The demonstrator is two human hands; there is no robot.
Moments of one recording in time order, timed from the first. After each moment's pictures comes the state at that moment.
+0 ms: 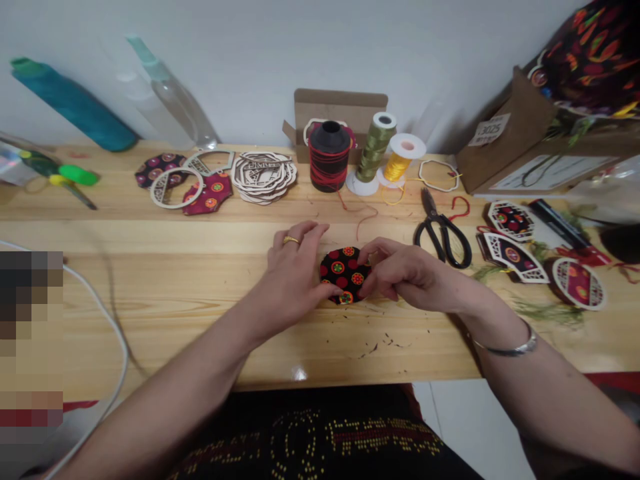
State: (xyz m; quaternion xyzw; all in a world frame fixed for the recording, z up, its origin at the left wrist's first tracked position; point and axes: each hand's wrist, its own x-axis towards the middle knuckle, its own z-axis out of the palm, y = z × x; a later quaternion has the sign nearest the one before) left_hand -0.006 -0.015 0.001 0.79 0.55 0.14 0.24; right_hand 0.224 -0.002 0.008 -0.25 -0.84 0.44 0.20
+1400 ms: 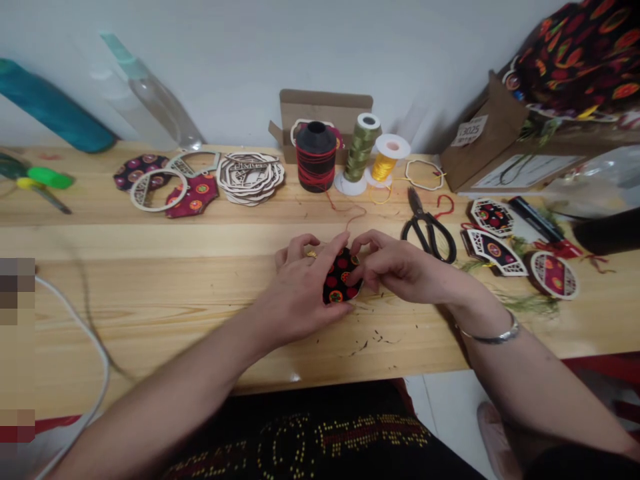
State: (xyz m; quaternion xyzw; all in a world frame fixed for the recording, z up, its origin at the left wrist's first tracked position) left_hand 0.008 -0.026 -0.008 0.85 0.46 0.13 0.23; right_hand 0.229 0.001 0.008 -0.27 -0.84 0.42 0.21
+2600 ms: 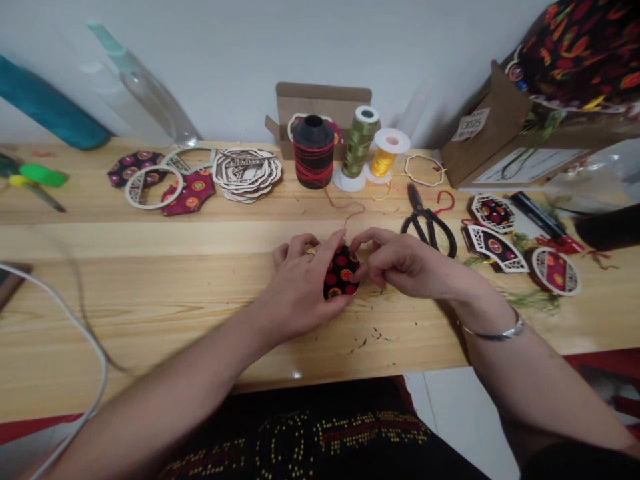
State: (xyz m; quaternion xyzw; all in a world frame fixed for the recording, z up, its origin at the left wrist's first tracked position) left_hand 0.015 -0.027 -0.010 0.84 0.48 0.13 0.21; right_hand 0.232 0.000 0.013 -0.30 -0.83 0.43 0.19
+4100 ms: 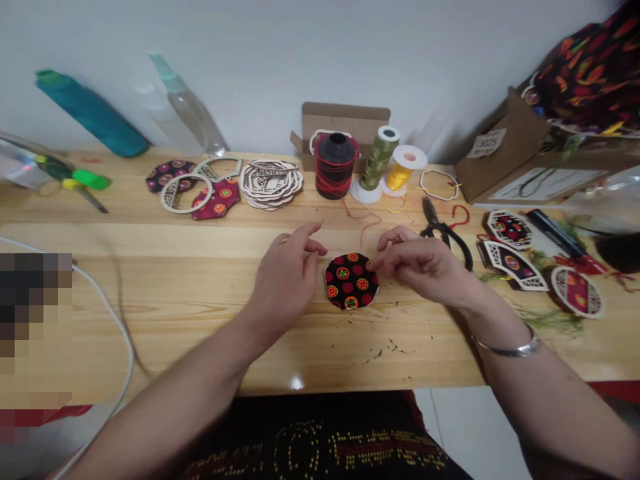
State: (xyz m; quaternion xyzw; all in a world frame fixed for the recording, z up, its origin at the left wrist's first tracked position) left_hand -0.005 -0.016 0.012 0.71 0.61 0.26 0.23; right_hand 0.229 0.004 0.002 -0.35 -0.79 0.40 0.31
